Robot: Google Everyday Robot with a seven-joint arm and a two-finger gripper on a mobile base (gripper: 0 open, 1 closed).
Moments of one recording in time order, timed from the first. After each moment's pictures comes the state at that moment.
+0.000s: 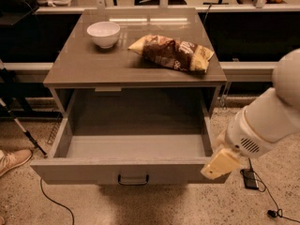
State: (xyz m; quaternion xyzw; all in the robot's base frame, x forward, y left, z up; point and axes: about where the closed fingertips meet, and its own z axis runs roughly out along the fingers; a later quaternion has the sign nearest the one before) arm 0.382 -0.159 0.791 -0.49 0.85 0.14 0.12
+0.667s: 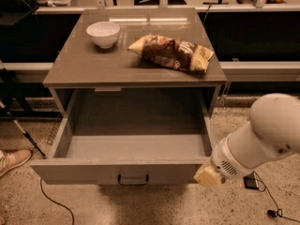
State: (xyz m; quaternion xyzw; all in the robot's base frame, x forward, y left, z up) arm 0.369 -0.142 0.714 -0.42 0.88 0.17 0.11
